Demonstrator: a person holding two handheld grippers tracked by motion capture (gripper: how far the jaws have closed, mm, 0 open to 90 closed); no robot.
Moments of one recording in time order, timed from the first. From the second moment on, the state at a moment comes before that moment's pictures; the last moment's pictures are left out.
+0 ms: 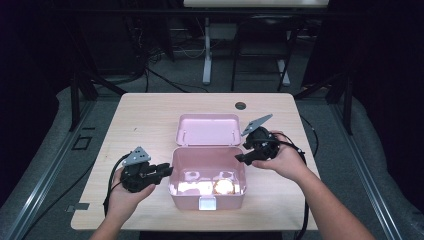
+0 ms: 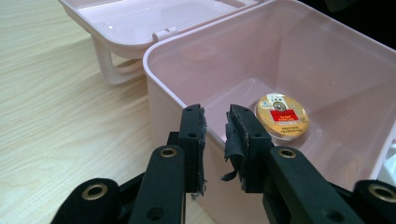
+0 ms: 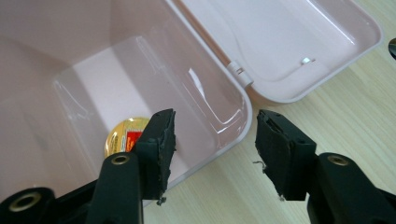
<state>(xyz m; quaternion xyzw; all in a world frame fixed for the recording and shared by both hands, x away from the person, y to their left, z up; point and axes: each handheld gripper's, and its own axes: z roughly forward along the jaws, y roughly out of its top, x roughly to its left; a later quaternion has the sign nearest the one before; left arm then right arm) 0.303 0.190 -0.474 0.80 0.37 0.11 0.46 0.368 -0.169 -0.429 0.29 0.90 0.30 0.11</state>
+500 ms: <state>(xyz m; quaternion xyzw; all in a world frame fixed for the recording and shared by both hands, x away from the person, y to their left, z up) 0.301 0.187 -0.475 0.80 0.36 0.11 0.46 0.383 -0.169 -0.438 0.34 0.87 0.32 0.12</state>
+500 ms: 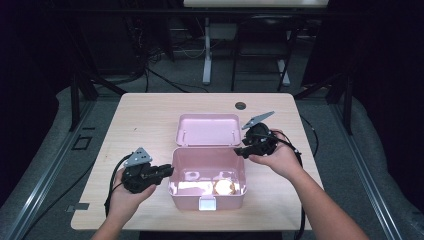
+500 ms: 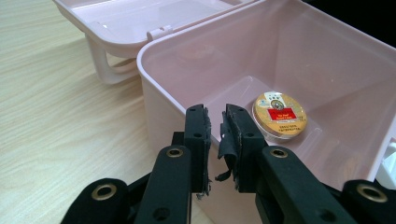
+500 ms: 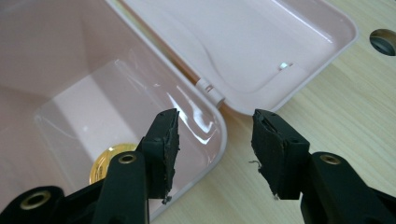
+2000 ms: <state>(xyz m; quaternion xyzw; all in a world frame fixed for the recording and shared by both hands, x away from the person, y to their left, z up) 0.300 0.186 -0.476 0.80 0.36 0.12 0.45 0.437 -0.162 -0.454 0.46 0.81 0.34 0.14</state>
